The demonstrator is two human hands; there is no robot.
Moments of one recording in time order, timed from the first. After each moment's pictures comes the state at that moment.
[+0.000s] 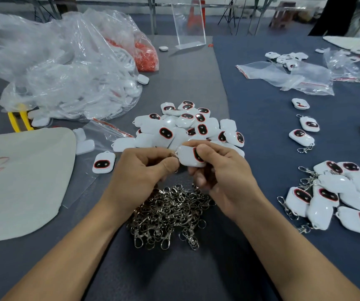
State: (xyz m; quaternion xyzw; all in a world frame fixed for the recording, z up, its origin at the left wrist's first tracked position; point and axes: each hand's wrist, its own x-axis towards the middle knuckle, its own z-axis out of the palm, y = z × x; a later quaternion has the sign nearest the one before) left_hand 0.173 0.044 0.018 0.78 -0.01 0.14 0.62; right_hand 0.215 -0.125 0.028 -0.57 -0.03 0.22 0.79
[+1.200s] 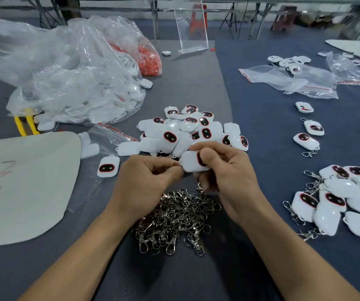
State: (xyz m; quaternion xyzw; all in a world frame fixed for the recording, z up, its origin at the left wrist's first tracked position) left_hand 0.170 0.044 0.019 0.85 0.03 0.16 0.50; right_hand 0.218 -0.123 0.020 -0.65 -0.08 0.10 0.75
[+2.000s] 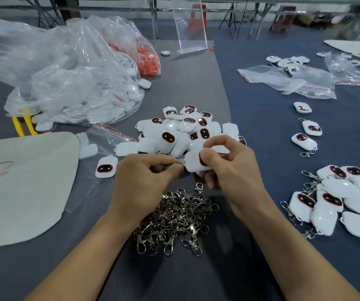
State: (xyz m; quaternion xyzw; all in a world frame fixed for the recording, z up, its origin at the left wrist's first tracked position) left_hand 0.172 0.036 0.014 0.83 0.05 0.25 0.49; right_hand 0.222 -0.132 0.025 -0.68 -0.07 0.07 0.72
